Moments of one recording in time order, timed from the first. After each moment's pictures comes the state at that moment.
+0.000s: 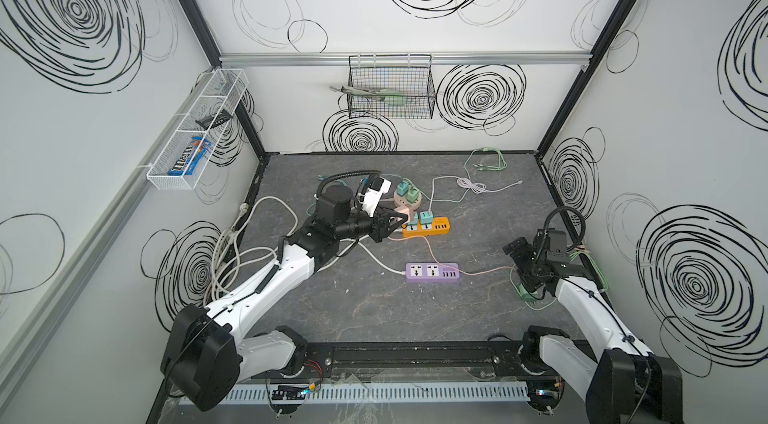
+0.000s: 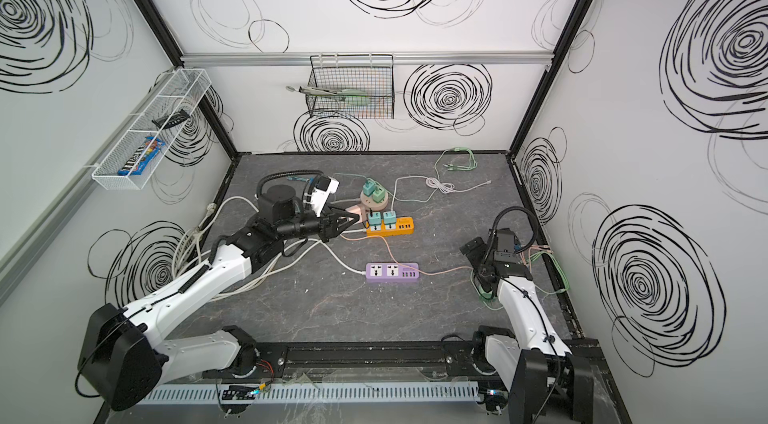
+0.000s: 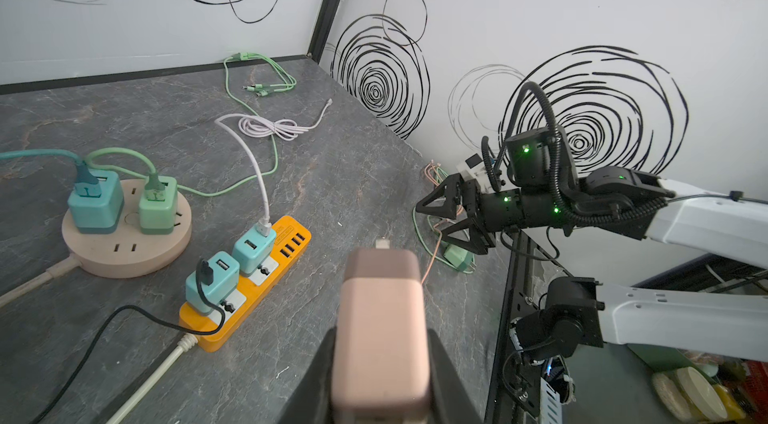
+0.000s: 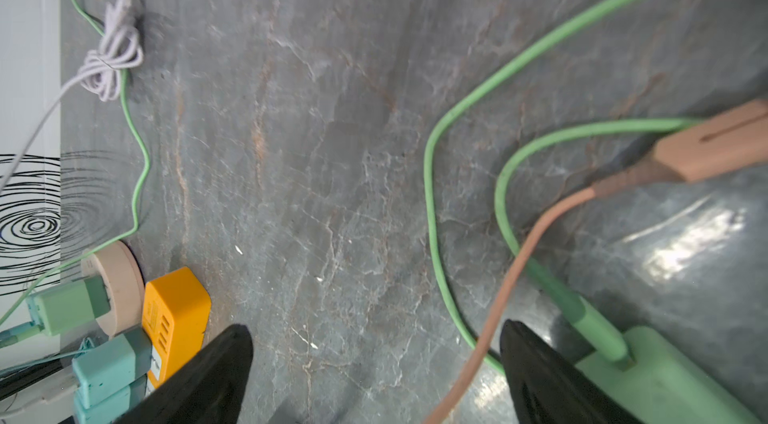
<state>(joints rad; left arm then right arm) -0.49 1.22 0.88 -0.01 0.63 -0.29 -0.11 0.99 0.44 -0.44 -0.12 0.98</state>
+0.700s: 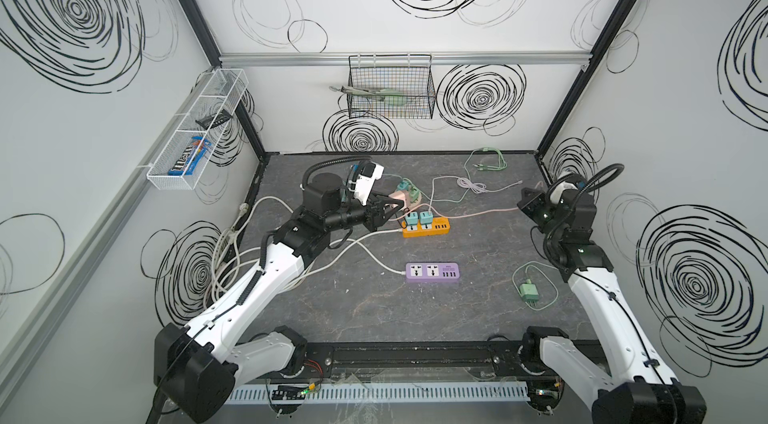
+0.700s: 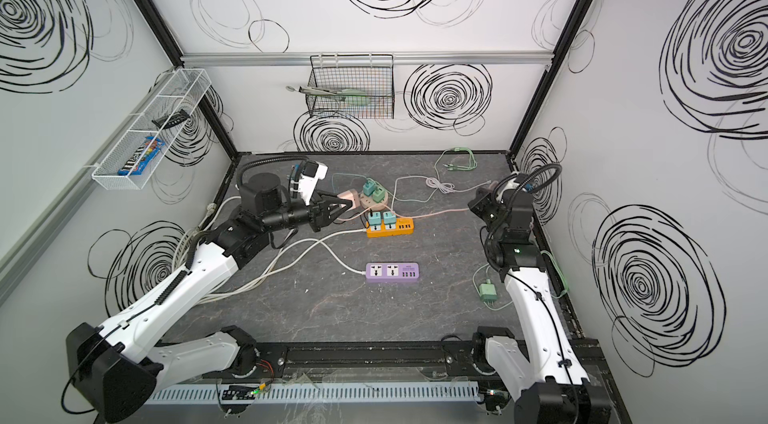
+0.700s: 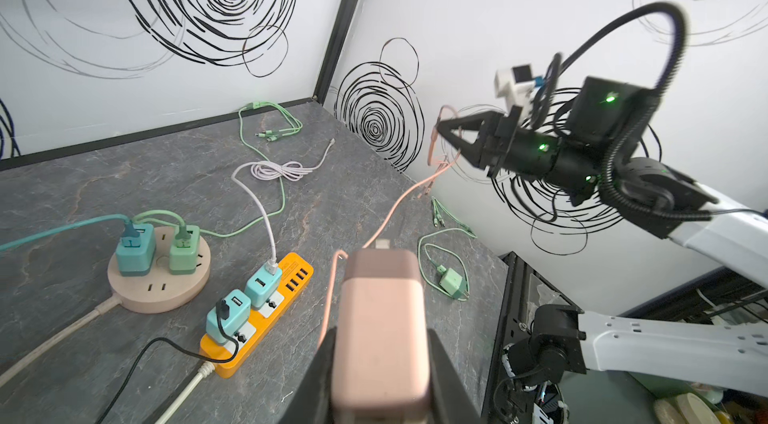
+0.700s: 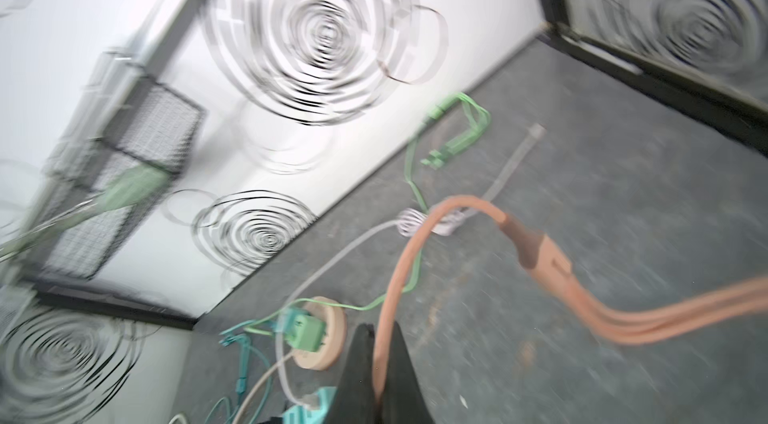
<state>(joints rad) -0.47 1.16 1.04 -0.15 0.60 -0.29 0.01 0.93 0.83 -0.13 -0.10 0.65</state>
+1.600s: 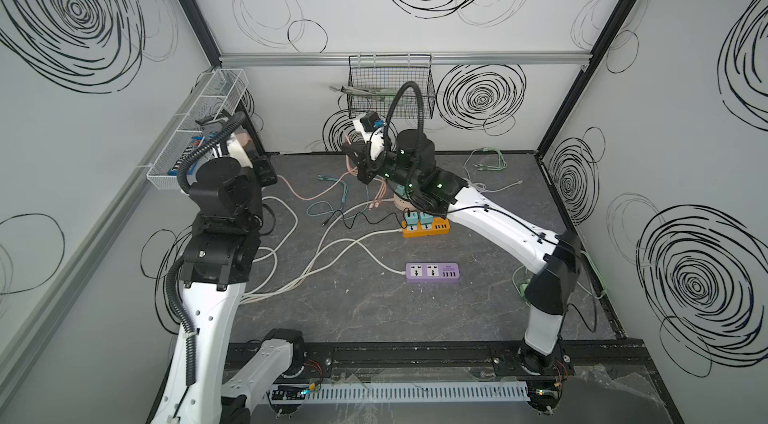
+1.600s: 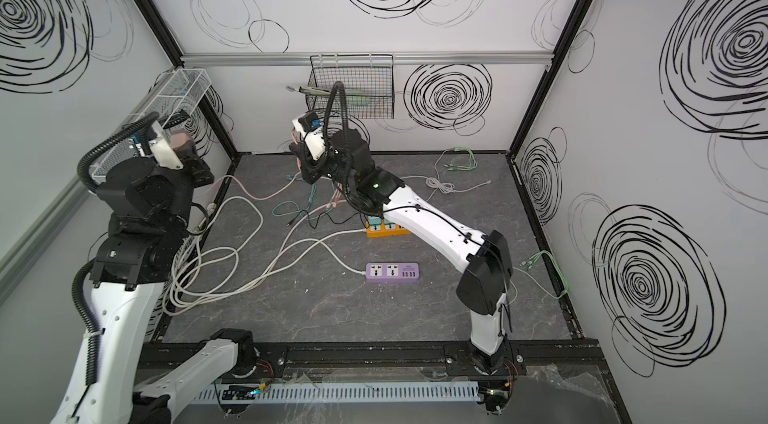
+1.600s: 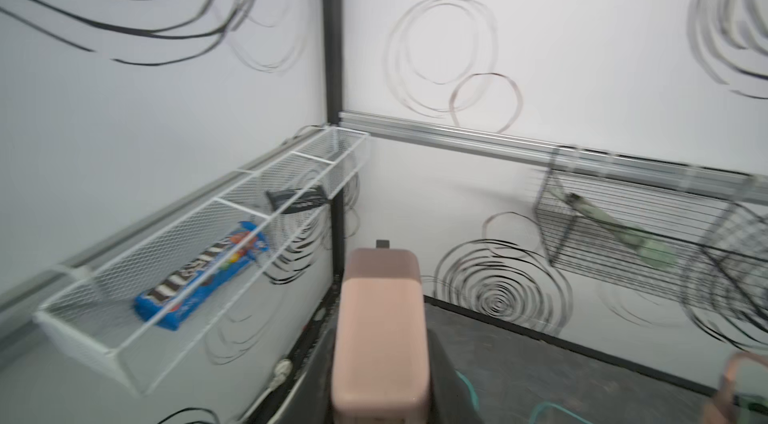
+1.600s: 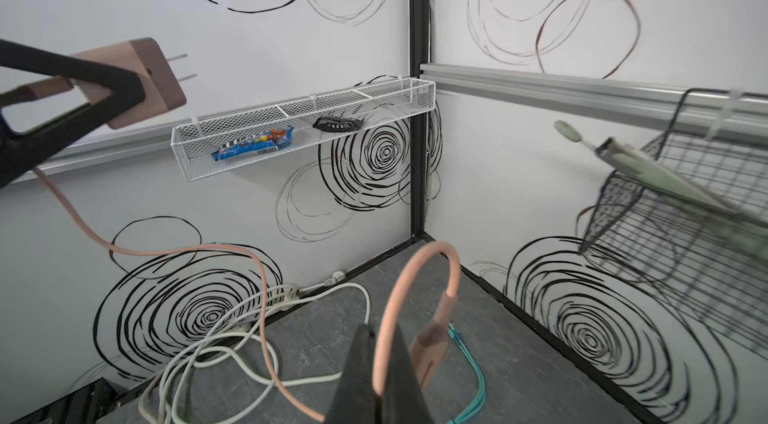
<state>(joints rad) 0.01 0.98 1.42 -0.49 -0.42 -0.09 0.89 1.92 1.93 -0.03 -0.13 0.06</state>
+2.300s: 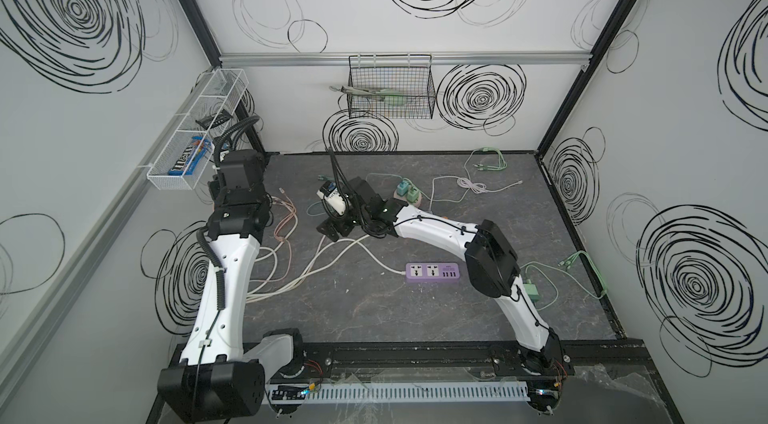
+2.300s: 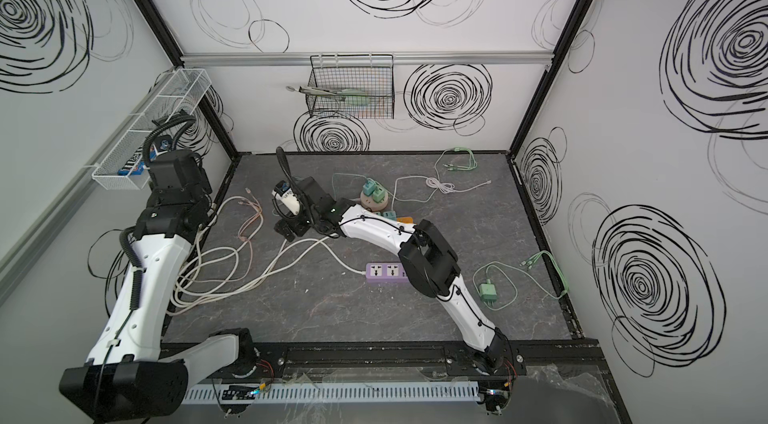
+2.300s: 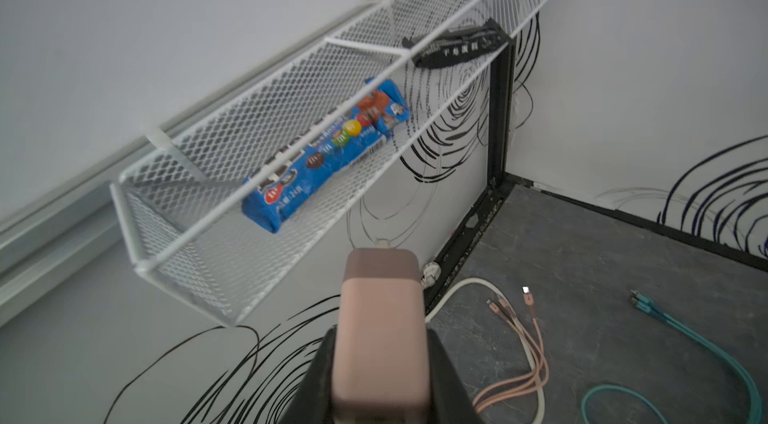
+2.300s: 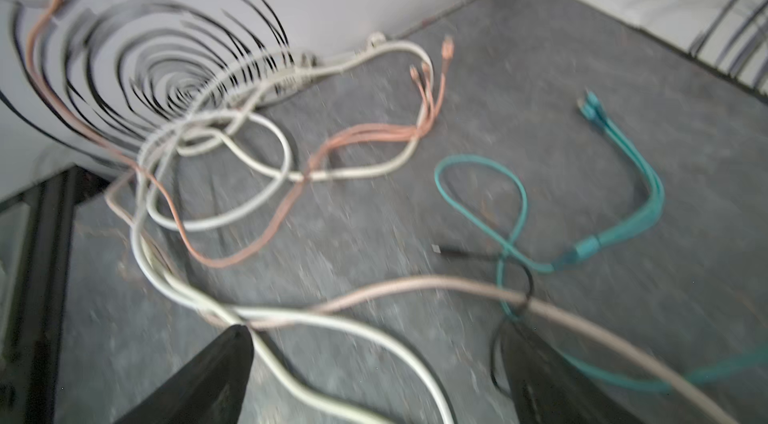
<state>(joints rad) 0.12 1.15 1.25 -0.53 -0.67 -0.04 0.96 2.19 1.84 -0.27 -0.15 0.03</state>
